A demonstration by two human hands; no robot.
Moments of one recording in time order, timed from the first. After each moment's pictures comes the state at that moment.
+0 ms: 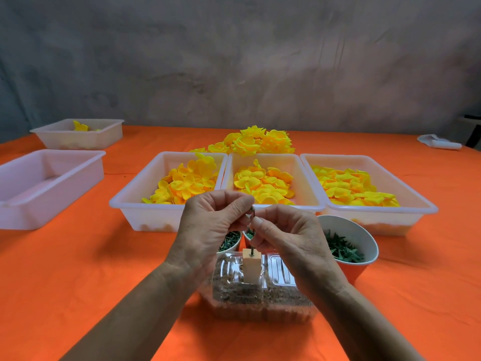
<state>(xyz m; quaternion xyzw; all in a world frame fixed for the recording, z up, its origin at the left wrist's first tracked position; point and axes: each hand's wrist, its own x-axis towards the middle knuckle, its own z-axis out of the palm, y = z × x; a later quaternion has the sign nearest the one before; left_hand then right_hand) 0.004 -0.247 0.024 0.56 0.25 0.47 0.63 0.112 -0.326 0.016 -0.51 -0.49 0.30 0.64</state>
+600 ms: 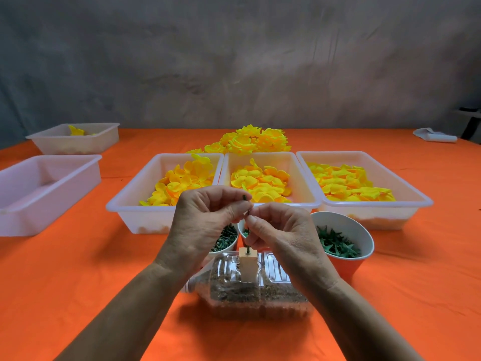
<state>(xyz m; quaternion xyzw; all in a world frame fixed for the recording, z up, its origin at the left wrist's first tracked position) -0.001 -0.247 0.031 0.66 0.22 0.48 0.54 0.111 -0.325 0.016 -0.52 -0.50 0.29 0.63</state>
